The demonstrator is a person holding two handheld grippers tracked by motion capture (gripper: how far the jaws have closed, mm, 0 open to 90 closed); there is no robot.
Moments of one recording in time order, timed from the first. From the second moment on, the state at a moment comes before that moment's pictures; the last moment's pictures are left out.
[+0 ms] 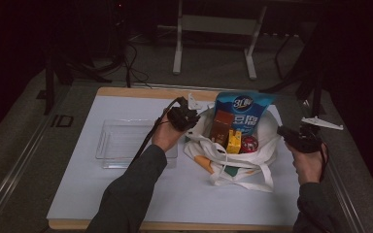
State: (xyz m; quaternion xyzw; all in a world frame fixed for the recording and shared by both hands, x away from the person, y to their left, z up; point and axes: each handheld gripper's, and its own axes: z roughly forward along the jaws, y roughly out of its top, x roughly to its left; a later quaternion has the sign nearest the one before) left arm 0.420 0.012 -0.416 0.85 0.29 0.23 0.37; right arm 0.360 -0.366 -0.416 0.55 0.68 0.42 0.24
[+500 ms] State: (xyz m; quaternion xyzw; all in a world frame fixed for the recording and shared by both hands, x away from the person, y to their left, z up) left arm 0.443 0.004 -0.434 0.85 0.33 0.21 0.35; right arm 0.384 -0.360 -0.436 0.56 0.69 0.39 0.23
